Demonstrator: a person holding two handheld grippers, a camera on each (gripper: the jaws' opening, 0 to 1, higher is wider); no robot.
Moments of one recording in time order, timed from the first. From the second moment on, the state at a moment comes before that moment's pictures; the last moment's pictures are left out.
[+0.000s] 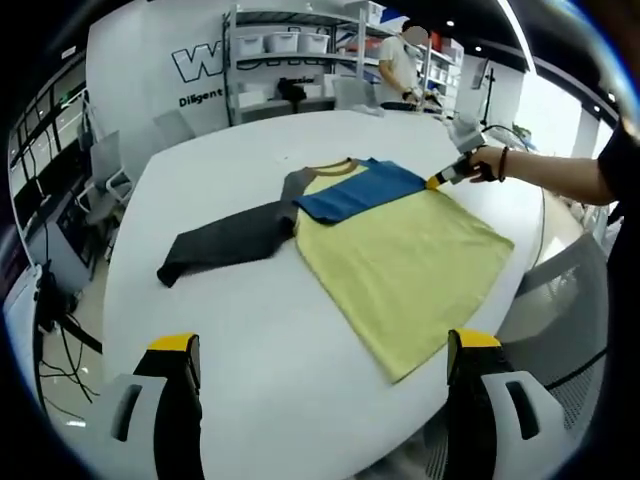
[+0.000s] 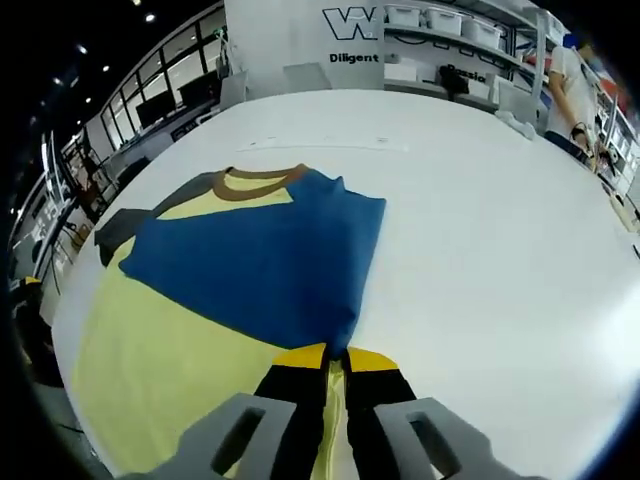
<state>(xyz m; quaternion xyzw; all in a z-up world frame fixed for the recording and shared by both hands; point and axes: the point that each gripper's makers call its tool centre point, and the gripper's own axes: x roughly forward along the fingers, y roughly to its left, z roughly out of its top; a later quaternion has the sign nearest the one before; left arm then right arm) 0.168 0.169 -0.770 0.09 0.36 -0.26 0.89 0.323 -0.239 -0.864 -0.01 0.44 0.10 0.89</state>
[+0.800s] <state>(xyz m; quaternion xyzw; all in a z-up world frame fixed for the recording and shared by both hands) 0.212 0.191 -0.766 0.09 0.34 -0.24 0.91 0.326 -0.280 -0.863 0.01 0.44 0.06 0.90</state>
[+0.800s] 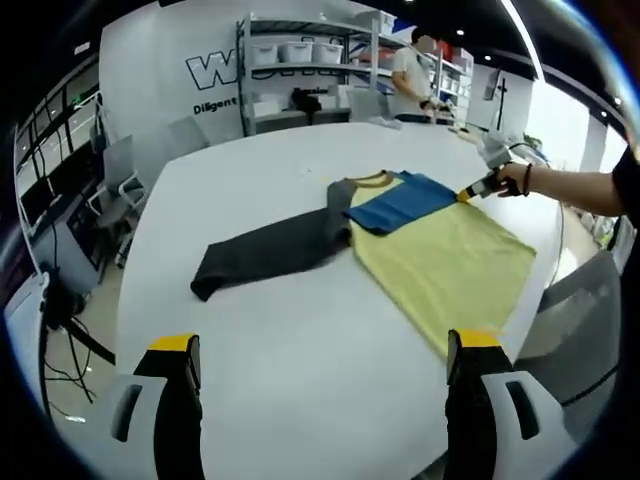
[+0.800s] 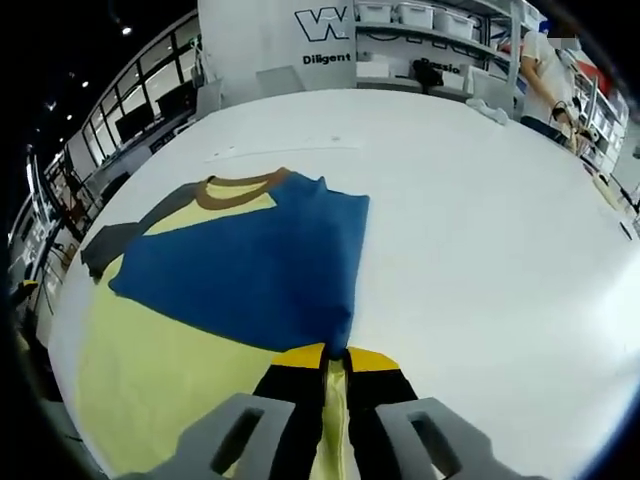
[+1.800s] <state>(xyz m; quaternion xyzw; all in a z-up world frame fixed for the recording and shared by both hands) 0.327 0.272 -0.811 0.00 0.31 -0.11 0.94 0.329 -0.285 -0.862 0.03 0.42 0.07 0.90</state>
